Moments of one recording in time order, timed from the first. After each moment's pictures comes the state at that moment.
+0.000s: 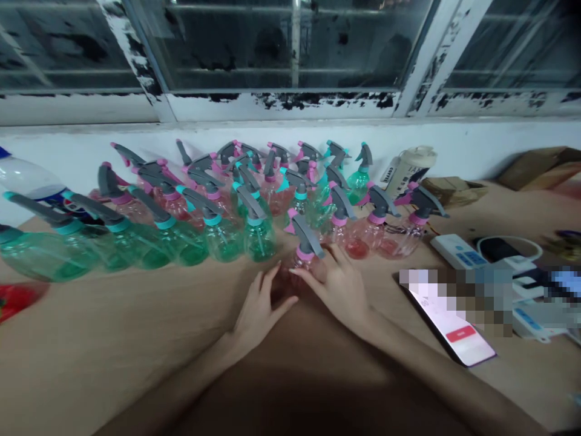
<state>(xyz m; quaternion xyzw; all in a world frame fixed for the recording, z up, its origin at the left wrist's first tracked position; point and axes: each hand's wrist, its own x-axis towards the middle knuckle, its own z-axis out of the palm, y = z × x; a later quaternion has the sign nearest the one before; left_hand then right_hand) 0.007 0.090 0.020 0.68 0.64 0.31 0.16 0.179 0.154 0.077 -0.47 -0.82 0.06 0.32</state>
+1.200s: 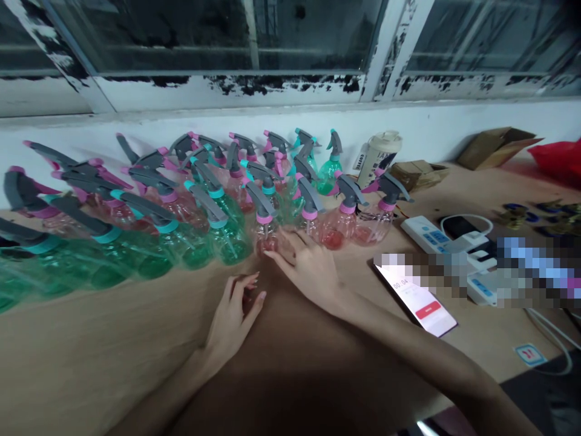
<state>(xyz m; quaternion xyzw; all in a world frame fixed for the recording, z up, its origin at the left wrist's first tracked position) 0.008 0.093 0.025 0.68 0.63 0.34 0.15 0.176 0.177 0.087 -0.49 -0.82 0.08 0.29</state>
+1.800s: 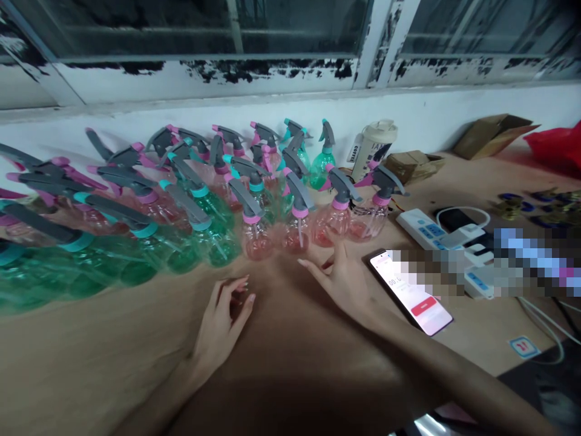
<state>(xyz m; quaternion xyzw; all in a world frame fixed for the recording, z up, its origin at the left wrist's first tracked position) 0.009 0.094 0.028 0.67 0.66 0.33 0.13 0.240 0.170 0.053 -0.60 -0.73 0.13 0.30</state>
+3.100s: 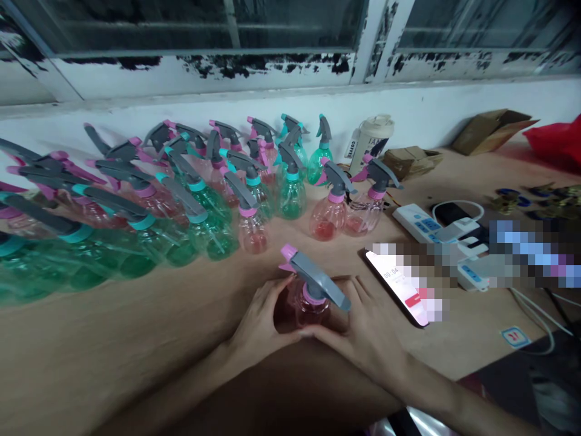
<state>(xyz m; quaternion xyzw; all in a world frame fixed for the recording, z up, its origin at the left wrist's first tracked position) 0.064 0.093 0.022 0.77 0.51 0.29 0.24 0.266 0.096 0.066 -0.52 -0.79 0.12 0.30</state>
